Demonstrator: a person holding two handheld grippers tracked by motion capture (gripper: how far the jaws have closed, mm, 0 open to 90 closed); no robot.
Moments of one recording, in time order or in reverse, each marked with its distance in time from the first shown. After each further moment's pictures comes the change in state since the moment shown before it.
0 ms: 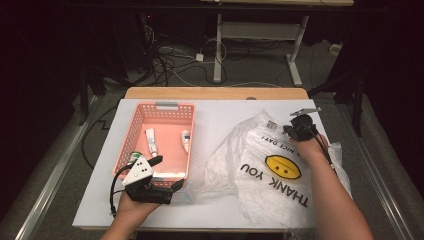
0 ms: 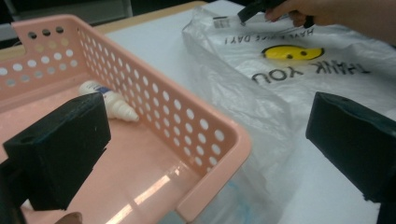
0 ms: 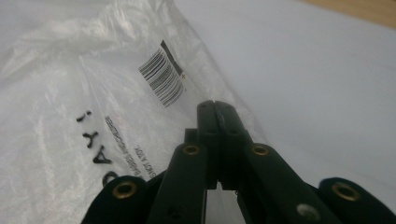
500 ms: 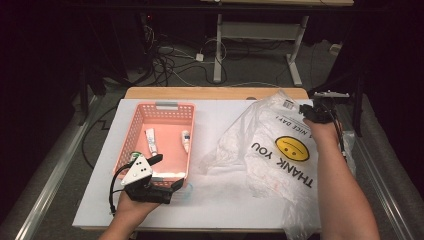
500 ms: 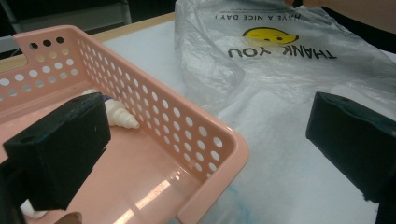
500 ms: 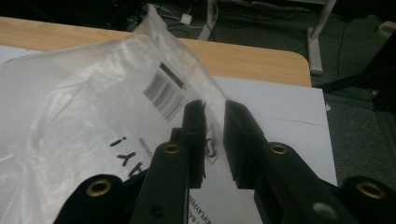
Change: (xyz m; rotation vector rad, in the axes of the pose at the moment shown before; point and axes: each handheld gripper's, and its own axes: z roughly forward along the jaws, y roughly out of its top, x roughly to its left) left arm 0.002 0.002 -0.001 -0.005 -0.003 0.018; right arm -0.057 0.027 -0.021 -0.184 -0.088 0.193
